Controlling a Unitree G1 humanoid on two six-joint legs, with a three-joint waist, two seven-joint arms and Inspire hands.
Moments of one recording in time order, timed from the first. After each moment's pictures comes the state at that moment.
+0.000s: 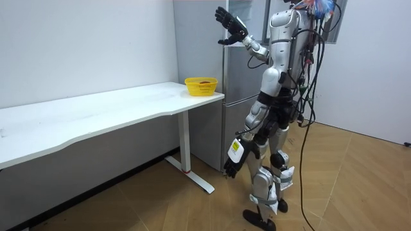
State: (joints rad) left arm 0.12 0.25 -0.14 1.15 0.38 0.02 0.03; right arm -0.25 -0.30 0.33 -0.41 -0.54 -0.18 -0.32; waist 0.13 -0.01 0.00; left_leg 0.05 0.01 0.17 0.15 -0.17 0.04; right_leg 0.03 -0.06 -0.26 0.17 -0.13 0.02
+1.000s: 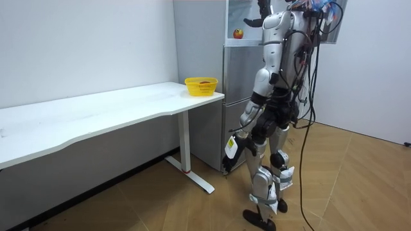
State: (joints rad) left arm 0.16 0.24 -0.08 1.16 0.39 0.00 0.01; right arm -0.17 -0.33 -0.08 -0.44 -0.39 -0.25 -0.55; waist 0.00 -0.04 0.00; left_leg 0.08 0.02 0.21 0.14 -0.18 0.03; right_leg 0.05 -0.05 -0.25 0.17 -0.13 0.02
